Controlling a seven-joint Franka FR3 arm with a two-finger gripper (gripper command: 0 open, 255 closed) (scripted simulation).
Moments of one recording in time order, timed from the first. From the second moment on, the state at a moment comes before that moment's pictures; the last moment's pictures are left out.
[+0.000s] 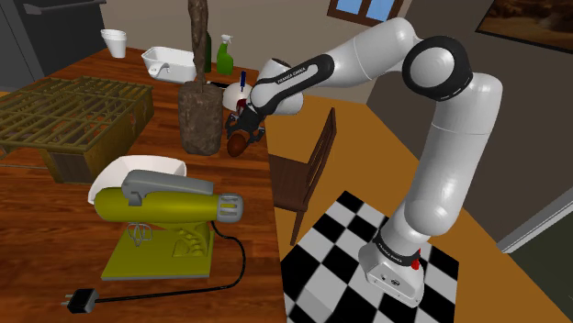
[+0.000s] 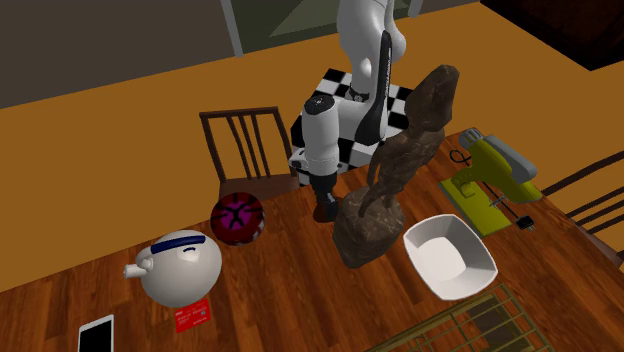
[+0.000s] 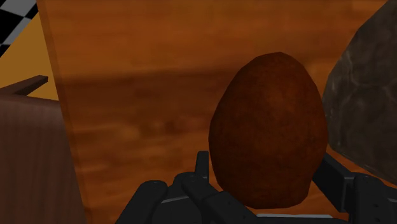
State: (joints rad) arm -0.05 0.28 0.13 -2.07 0.27 2.62 0.66
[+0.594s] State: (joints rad) arm -0.05 0.23 0.13 -2.05 0.25 2.55 0.68
